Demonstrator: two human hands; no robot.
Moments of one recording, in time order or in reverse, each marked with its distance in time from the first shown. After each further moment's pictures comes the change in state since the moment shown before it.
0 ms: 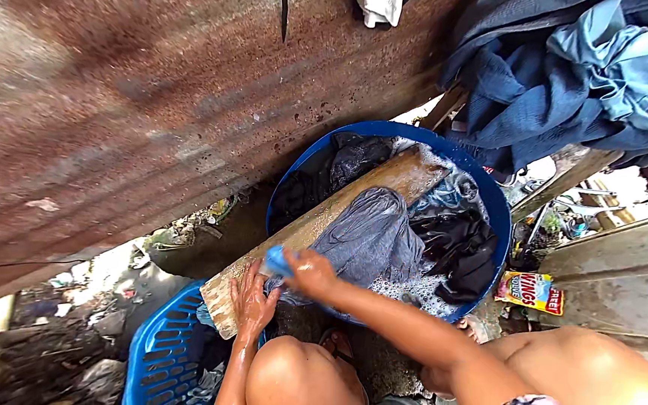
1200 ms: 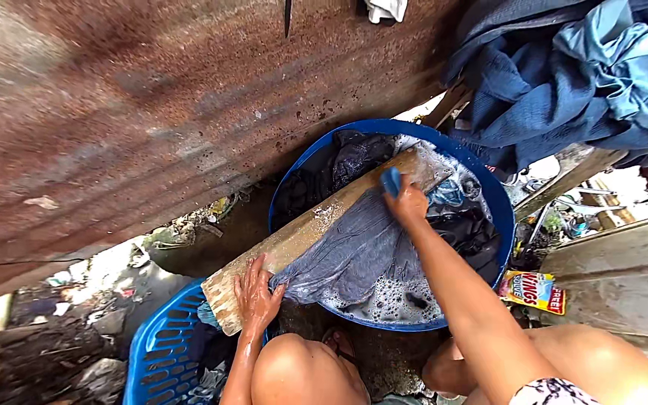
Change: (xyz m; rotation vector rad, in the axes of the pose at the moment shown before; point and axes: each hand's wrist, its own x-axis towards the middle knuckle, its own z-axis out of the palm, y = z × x) left_hand 0.007 -0.003 0.002 0.014 -0.005 0.007; right_hand 0.019 0.166 -0.111 0.014 0.517 0.623
